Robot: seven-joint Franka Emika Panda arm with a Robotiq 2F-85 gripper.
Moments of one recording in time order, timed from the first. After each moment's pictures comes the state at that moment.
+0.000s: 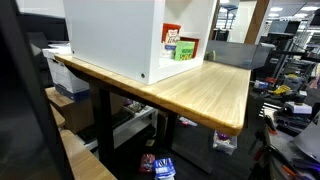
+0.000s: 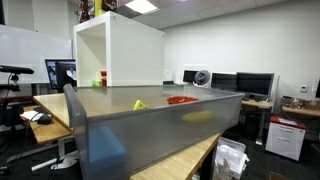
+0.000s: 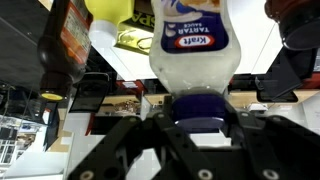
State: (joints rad) arm 0.23 0.05 0.39 -0.83 -0.66 1.49 0.63
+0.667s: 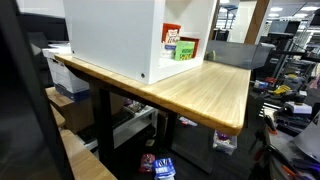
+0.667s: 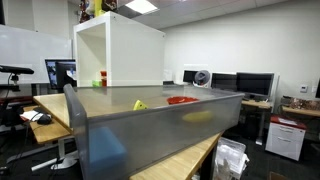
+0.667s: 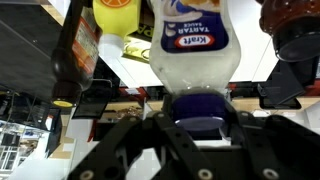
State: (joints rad) arm 0.29 0.07 0.37 -0.77 -0.68 1.41 0.63
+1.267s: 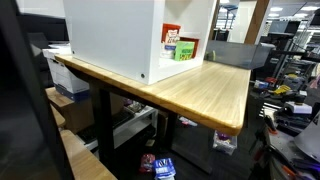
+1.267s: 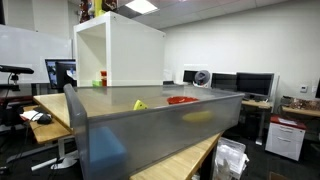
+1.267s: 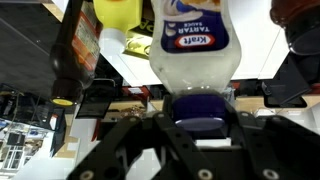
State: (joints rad) arm 0.29 0.09 0.36 -0.76 -0.69 1.42 0.63
